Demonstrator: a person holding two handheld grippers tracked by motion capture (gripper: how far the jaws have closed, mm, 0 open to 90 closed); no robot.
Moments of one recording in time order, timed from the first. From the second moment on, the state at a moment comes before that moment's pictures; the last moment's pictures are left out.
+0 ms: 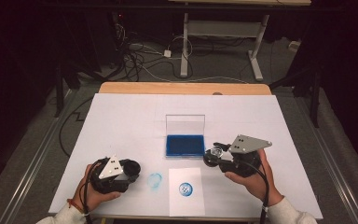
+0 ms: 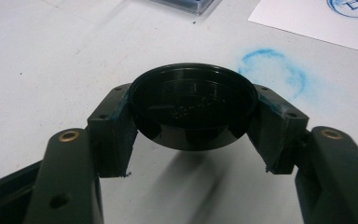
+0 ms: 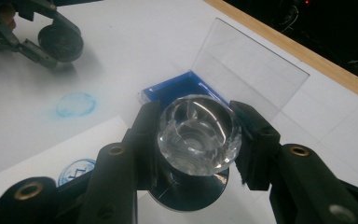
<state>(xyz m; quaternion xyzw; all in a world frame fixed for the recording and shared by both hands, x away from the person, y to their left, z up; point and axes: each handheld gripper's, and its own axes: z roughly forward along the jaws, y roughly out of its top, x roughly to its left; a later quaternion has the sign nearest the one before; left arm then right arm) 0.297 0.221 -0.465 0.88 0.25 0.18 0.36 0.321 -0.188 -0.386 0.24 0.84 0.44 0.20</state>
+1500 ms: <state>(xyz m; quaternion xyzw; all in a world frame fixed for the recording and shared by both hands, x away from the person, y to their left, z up) 0.310 0.188 -0.448 0.87 0.22 0.16 0.40 0.330 -0.215 -0.369 0.27 0.79 0.49 0.23</state>
